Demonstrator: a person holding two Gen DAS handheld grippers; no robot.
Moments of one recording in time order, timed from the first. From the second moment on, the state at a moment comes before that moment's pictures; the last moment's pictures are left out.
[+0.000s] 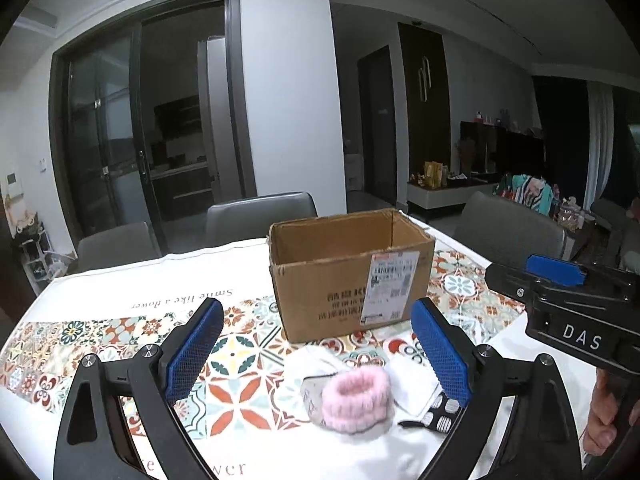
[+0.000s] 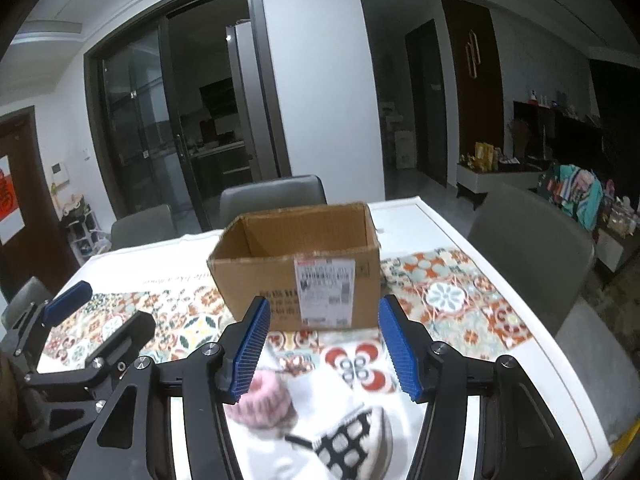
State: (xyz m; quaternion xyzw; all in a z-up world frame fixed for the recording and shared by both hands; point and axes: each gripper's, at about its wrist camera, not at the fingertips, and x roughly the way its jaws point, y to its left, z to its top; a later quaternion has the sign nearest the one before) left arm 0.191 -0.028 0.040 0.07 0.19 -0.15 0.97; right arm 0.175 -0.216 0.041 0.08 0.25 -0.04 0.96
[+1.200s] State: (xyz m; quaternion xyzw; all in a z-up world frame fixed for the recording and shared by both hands) left arm 0.190 -0.044 -0.073 0.08 0.33 -0.17 0.93; right arm 0.152 -0.236 -0.077 0.14 0.41 -0.06 0.90
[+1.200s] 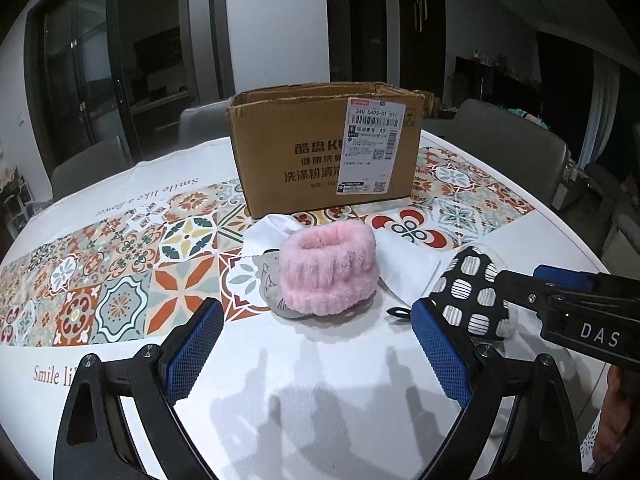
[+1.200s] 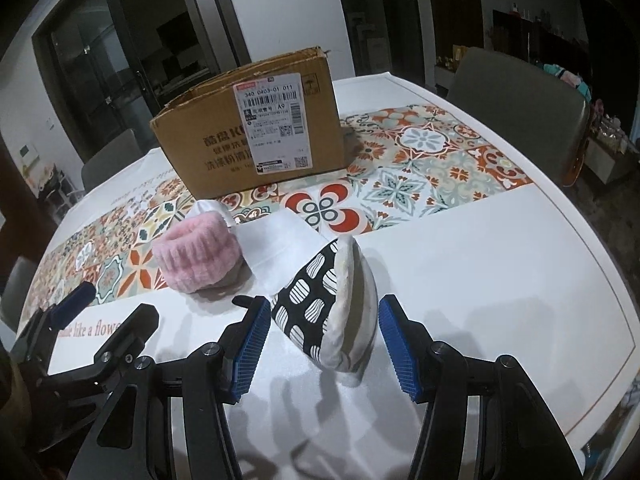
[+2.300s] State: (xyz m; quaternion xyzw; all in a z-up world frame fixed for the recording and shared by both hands) left arm 0.252 -0.068 -0.106 0.07 0.36 -0.19 0.91; right arm 0.203 -0.246 -0.114 0.18 0.44 -0.03 0.88
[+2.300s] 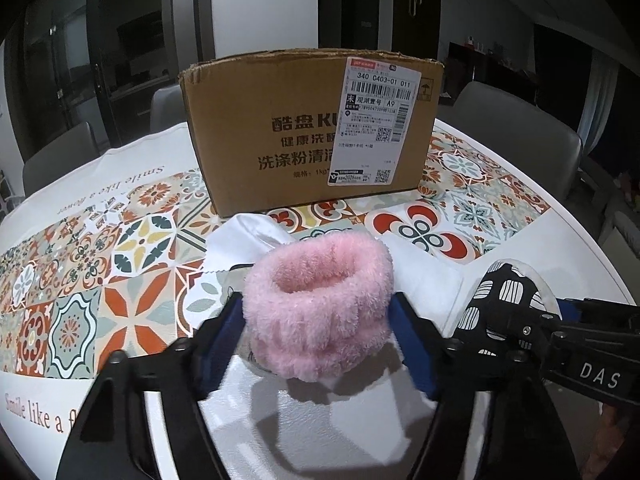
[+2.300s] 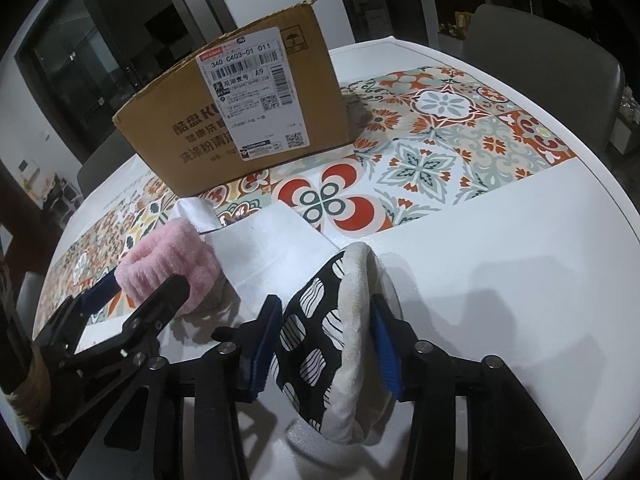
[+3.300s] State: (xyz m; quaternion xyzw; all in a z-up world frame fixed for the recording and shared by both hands) left arm 0.210 -0.052 -0.072 0.04 0.35 -0.20 0.91; right arm 0.173 -0.231 -0.076 0.15 0.40 -0.01 0.90
